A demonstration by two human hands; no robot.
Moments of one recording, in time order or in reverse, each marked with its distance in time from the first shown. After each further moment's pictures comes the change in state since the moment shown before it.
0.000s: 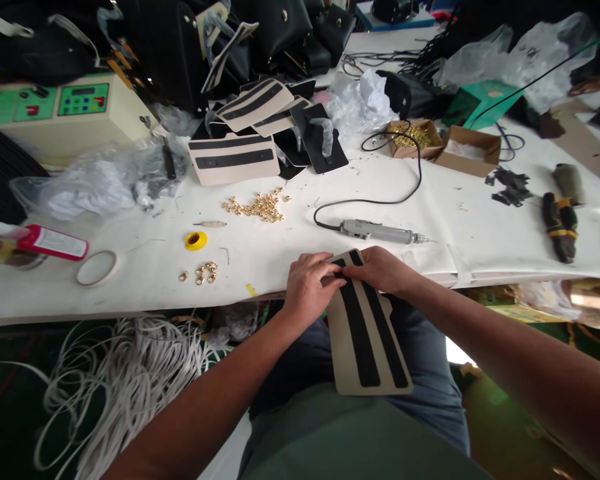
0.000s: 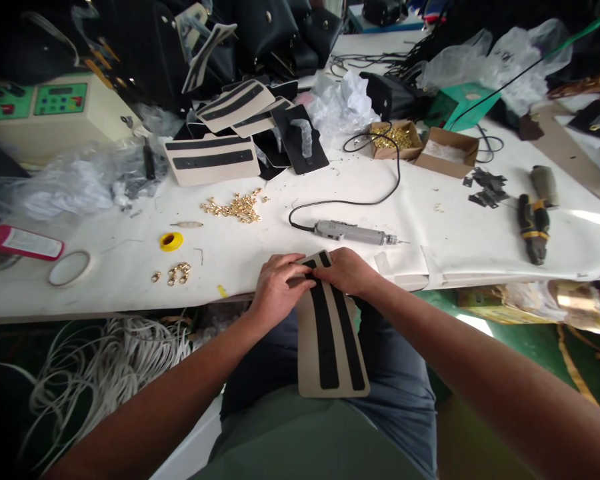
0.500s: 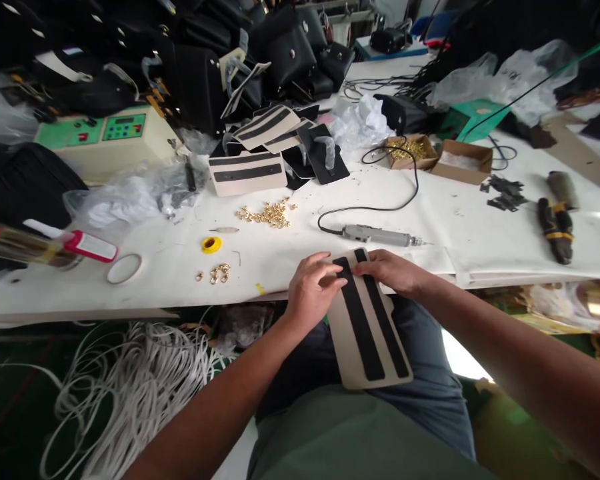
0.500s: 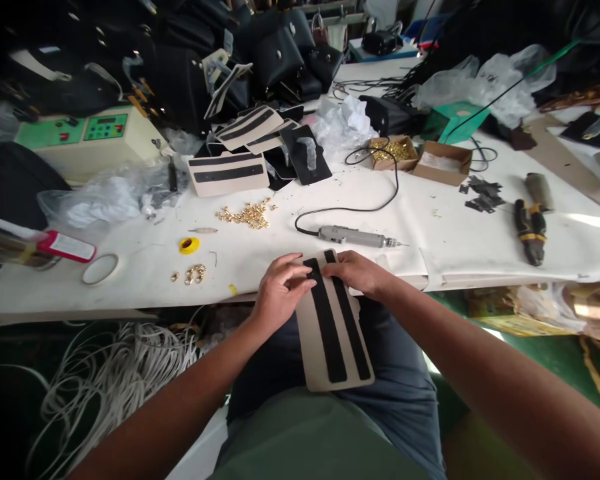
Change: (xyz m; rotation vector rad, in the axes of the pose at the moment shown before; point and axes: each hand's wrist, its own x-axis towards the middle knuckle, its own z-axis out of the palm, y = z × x) left_hand -0.014 0.010 -0.012 -0.140 0.154 0.065; right_hand -0.020 -0.001 -0.007 0.372 -0.113 0.004
